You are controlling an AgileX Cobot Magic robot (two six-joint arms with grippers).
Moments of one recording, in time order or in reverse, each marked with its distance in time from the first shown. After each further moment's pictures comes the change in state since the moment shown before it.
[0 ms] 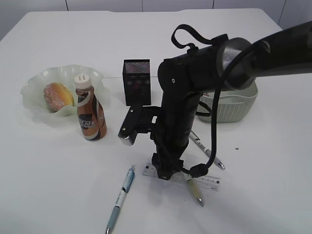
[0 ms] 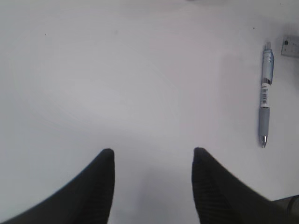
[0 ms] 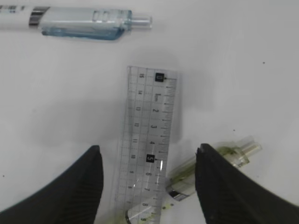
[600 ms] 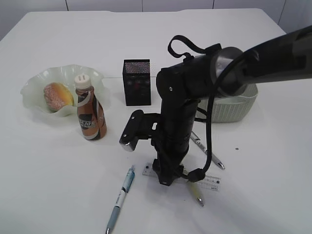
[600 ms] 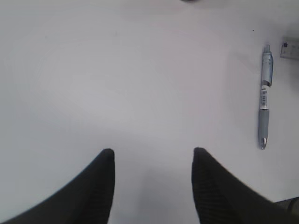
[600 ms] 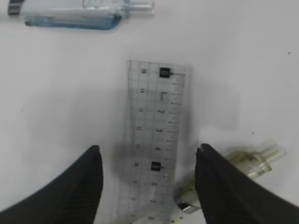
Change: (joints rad) left arm 0.000 0.000 0.000 0.000 -0.008 0.000; right arm 0.000 0.043 -0.004 -0.008 -0.002 0.025
